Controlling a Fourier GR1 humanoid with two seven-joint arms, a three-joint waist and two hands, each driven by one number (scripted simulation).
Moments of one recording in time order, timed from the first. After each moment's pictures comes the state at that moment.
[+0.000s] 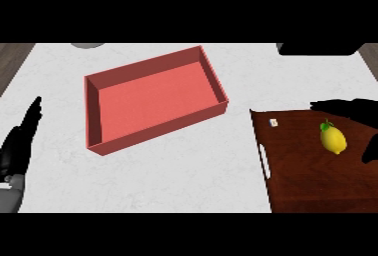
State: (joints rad) left arm -0.10 0.51 -0.02 -1.31 -0.04 0.25 0.07; right arm -0.65 -0.75 0.32 -0.55 0.82 0.29 -0.91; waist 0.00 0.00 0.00
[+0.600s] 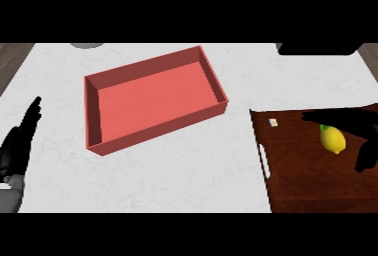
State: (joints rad) left arm -0.10 0.48 0.02 -1.32 -0.08 0.21 0.07; right arm -0.55 -0.73 0.33 -0.73 0.87 0.35 -0.76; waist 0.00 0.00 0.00
